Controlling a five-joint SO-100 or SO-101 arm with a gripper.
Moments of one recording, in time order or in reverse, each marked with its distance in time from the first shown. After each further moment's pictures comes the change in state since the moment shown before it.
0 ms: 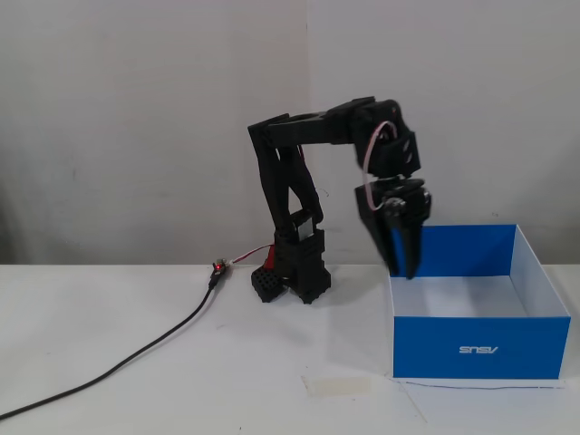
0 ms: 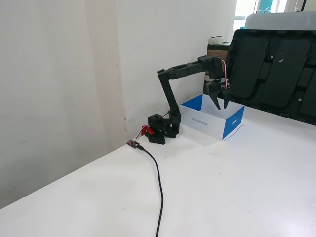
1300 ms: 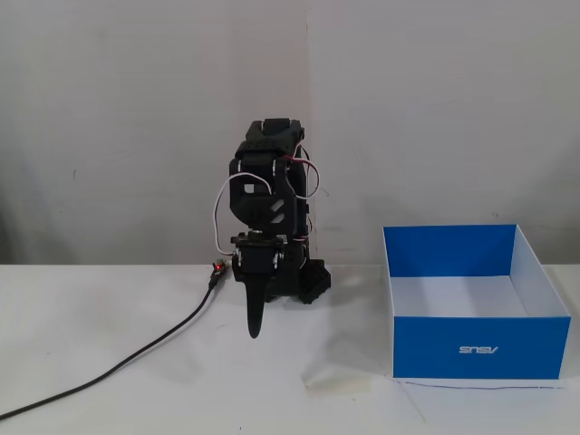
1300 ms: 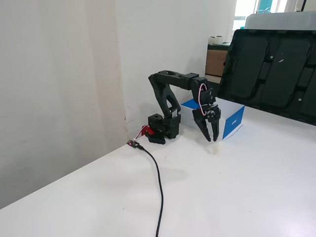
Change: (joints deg) arm 46.1 17.8 32.7 -23.6 -9.0
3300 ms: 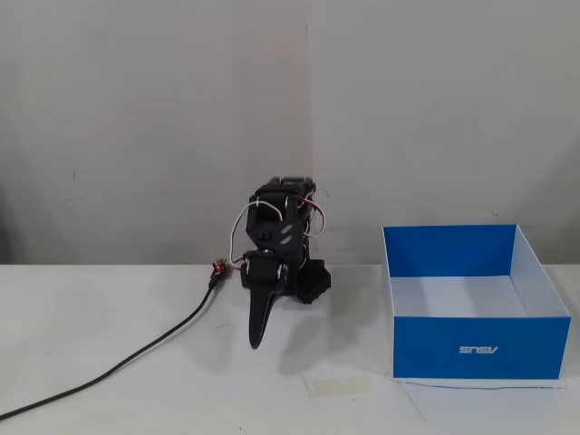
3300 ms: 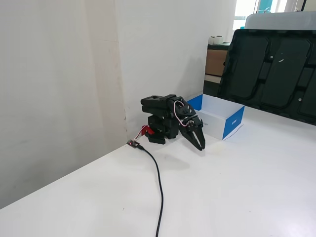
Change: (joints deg) arm 2.1 68.9 51.5 -7.6 1.6
